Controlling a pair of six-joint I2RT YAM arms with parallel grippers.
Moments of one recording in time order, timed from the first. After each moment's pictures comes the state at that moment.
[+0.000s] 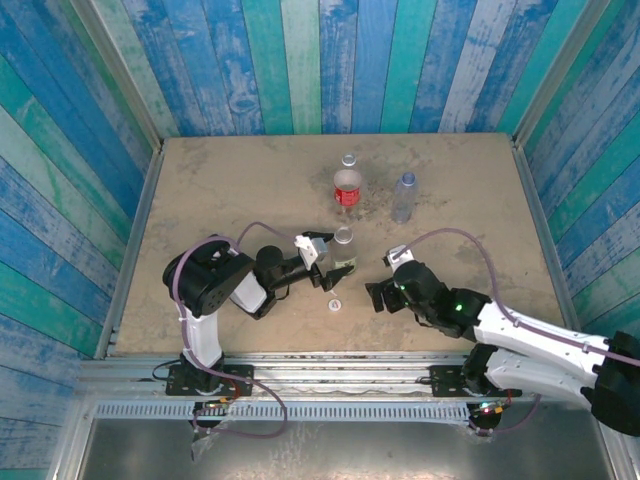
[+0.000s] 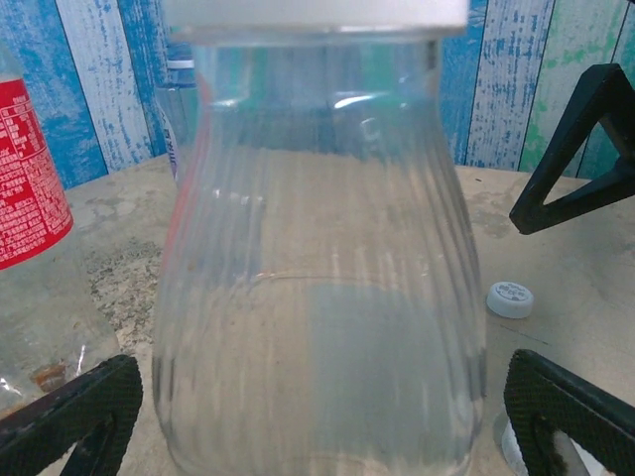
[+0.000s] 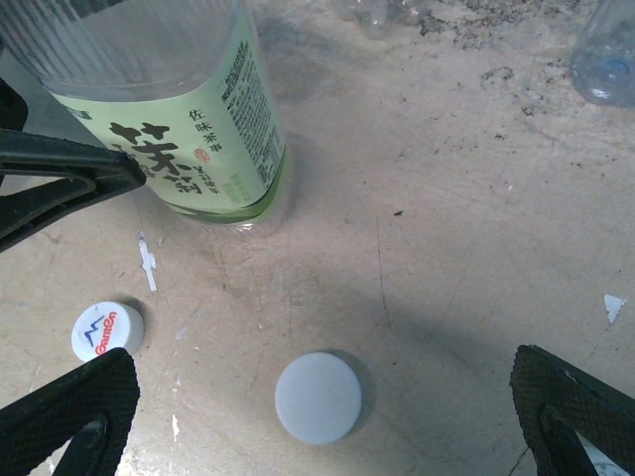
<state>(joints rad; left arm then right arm) -0.63 1.89 0.39 1.49 0.51 0.04 0.93 0.94 0.48 -0.29 0.30 0.40</state>
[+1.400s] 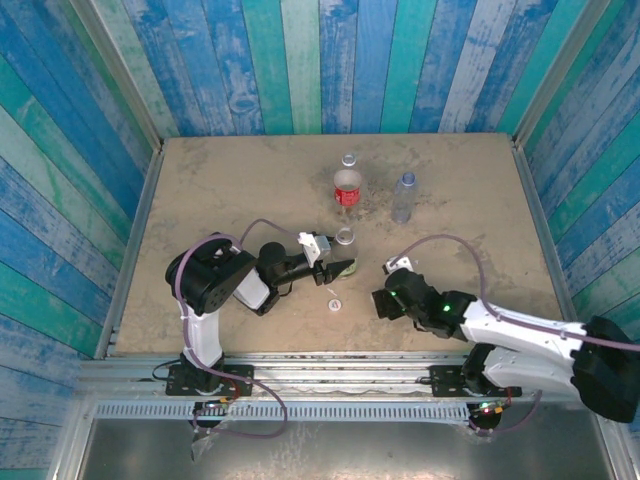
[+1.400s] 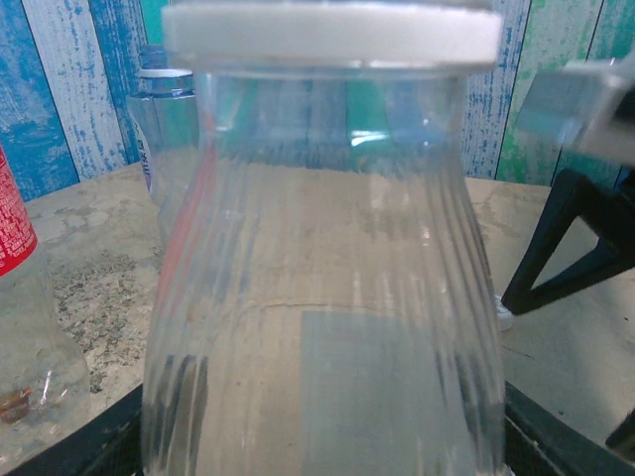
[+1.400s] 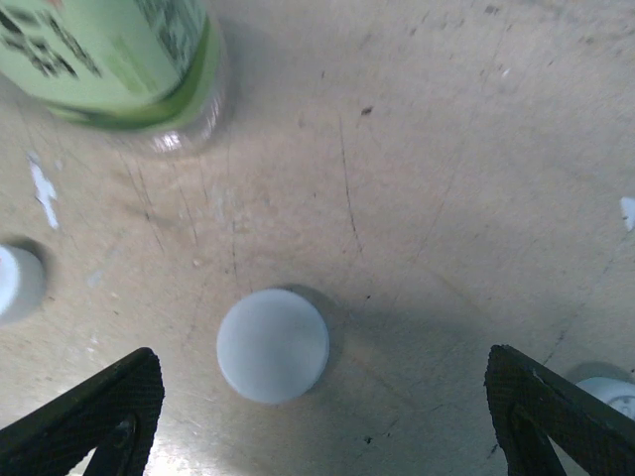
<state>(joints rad) -0.63 1.91 0.43 1.48 0.56 0.02 0.94 1.10 0.44 -0.28 0.34 0.46</state>
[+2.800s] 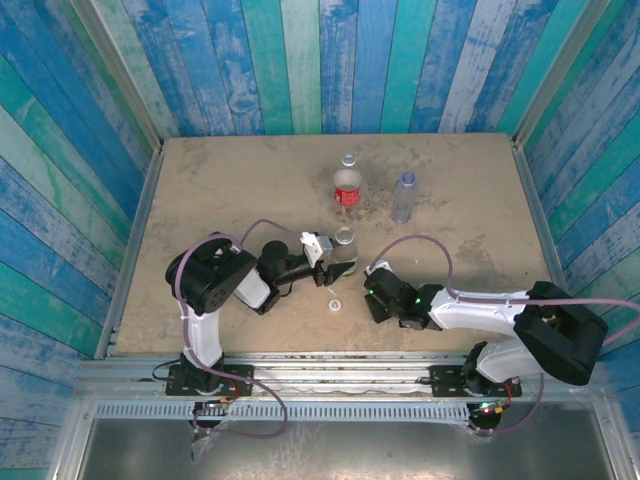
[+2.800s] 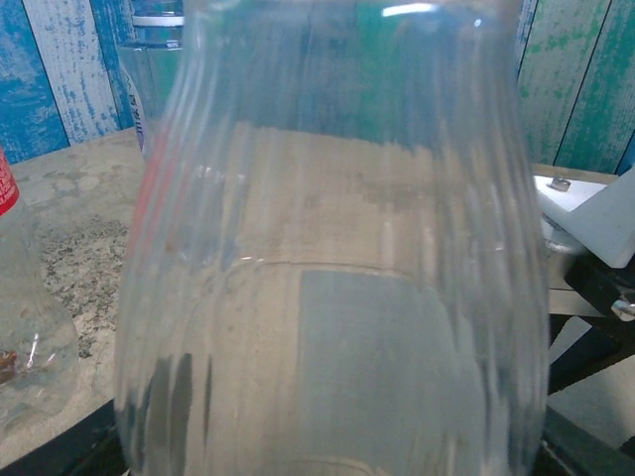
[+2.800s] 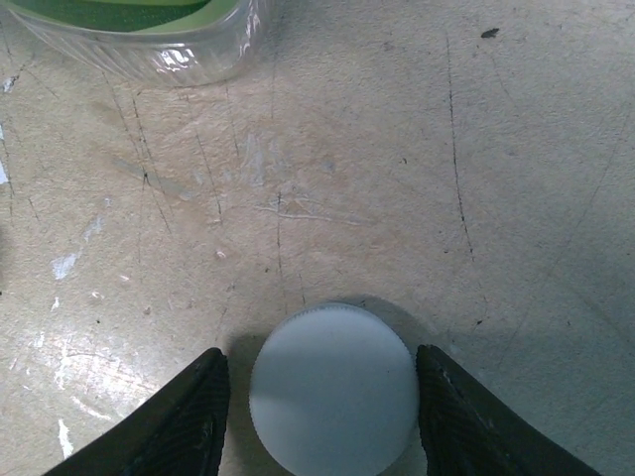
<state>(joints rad) -0.63 1.91 0.44 1.40 0.56 0.02 0.96 1.37 0.49 -0.16 0.27 0.46</state>
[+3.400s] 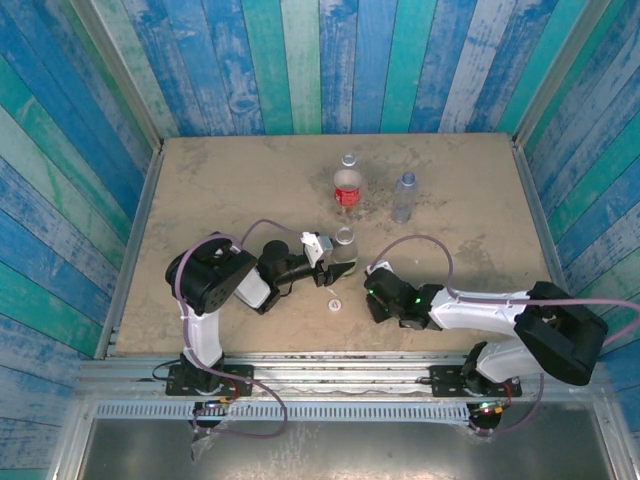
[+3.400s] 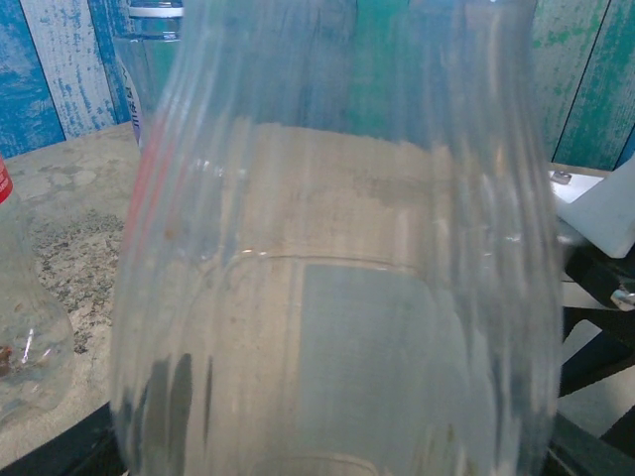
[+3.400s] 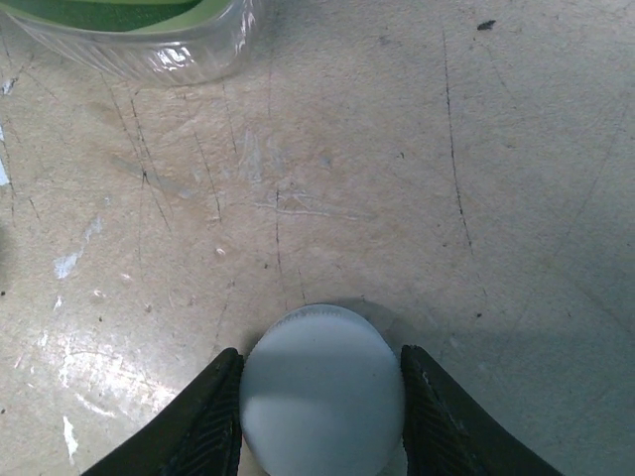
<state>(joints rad) -0.63 1.91 0.45 1.39 0.57 0.02 0.96 1.36 0.49 -0.18 0.27 0.46</state>
